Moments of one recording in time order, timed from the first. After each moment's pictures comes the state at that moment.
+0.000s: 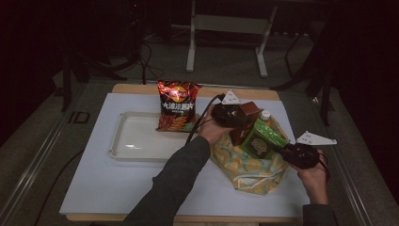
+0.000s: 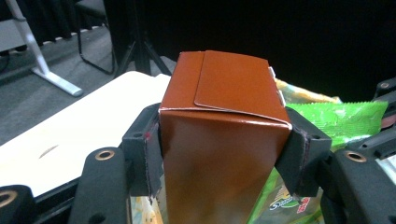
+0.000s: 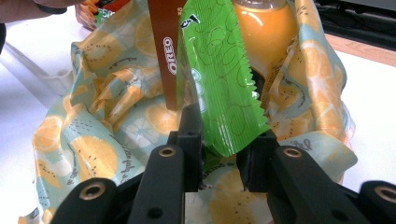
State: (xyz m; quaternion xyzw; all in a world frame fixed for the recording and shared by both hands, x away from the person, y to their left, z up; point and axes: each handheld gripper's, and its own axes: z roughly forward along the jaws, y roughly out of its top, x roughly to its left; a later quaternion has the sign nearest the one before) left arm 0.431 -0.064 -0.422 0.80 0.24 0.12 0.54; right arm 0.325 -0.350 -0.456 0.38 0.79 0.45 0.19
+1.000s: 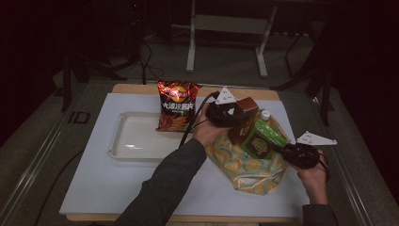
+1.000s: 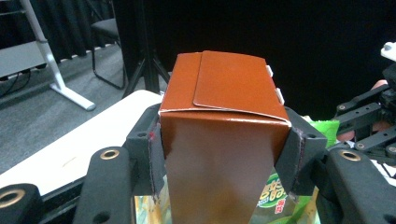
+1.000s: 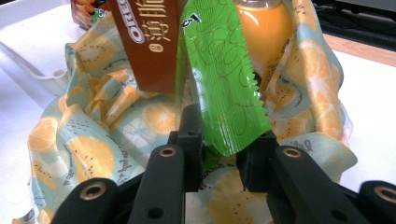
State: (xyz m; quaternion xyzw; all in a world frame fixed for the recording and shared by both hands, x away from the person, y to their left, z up) left arm 0.400 -0.043 -0.387 0.78 0.24 0.15 0.56; right arm 0.325 -0.351 -0.457 0.38 0.78 0.45 0.19
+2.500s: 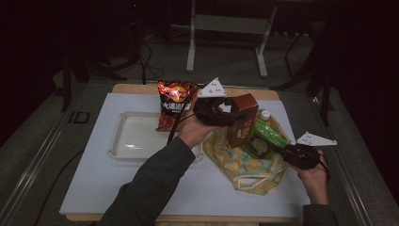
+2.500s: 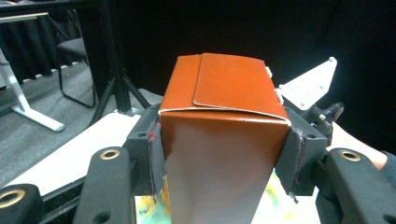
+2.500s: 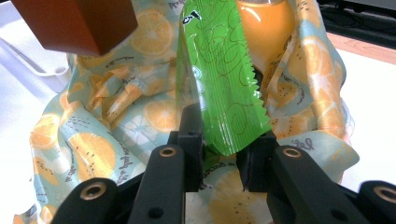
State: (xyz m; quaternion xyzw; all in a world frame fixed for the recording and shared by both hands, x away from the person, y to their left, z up) left arm 0.365 -0.004 -0.328 0.78 0.18 0.10 0.59; right arm 0.324 -0.352 -0.458 0.38 0.79 0.45 0.19
